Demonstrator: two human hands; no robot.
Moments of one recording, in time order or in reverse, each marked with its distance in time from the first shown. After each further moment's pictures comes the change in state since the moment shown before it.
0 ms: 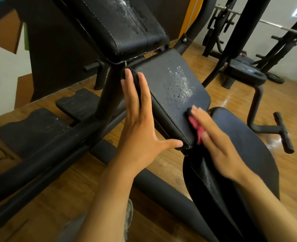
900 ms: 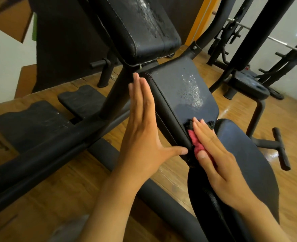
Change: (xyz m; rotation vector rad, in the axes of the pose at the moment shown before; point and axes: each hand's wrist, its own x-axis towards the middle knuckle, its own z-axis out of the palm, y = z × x) left_hand -0.001 -0.004 -0.004 -0.031 0.045 -0.051; right_hand 0.001 -0.043 0.012 -0.104 -0.026 -0.031
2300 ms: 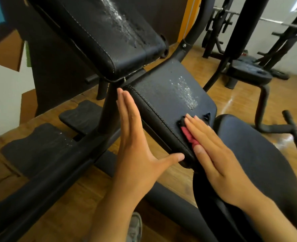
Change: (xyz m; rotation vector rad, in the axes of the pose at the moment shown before) left_hand -0.004 -0.006 -0.002 -0.134 0.001 -0.005; right_hand 0.009 0.008 0.010 -0.034 0.105 0.002
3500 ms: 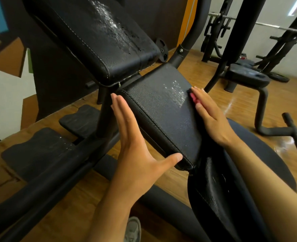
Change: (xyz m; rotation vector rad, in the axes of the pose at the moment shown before) left_hand 0.000 0.007 0.008 -0.043 0.005 0.006; right_hand 0.087 0.083 -0.022 0.070 0.120 0.199
